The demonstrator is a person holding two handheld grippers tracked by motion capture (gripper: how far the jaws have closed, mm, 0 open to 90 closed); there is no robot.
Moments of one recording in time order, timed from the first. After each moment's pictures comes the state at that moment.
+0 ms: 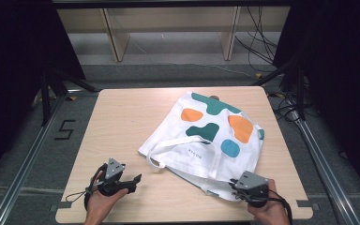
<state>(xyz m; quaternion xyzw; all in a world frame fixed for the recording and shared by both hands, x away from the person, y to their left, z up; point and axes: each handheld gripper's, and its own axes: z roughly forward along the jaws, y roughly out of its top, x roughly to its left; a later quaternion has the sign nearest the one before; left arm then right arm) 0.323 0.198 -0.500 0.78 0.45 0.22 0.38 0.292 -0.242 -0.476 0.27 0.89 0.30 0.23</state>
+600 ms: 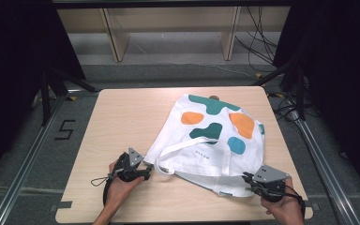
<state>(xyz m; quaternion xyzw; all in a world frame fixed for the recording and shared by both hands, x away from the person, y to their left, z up) 0.373 0.160 -0.516 0.81 0.41 0.26 0.32 0.302 -0.277 -0.467 0.30 0.86 0.33 0.24</state>
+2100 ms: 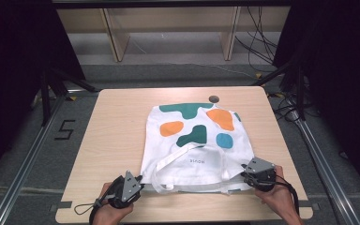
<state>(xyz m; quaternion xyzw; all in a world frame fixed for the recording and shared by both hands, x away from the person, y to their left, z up) 0.287 0.162 -0.491 0.84 0.29 0.29 0.34 0.335 -0.269 -0.483 0.29 0.88 0.27 0.25</state>
